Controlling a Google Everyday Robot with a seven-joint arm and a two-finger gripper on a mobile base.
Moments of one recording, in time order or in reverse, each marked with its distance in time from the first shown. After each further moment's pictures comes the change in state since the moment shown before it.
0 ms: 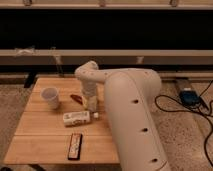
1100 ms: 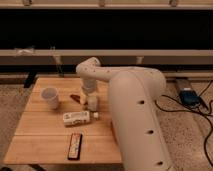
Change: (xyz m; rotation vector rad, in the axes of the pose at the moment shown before) arm -0.016 -0.013 -0.024 0.004 -0.104 -0.019
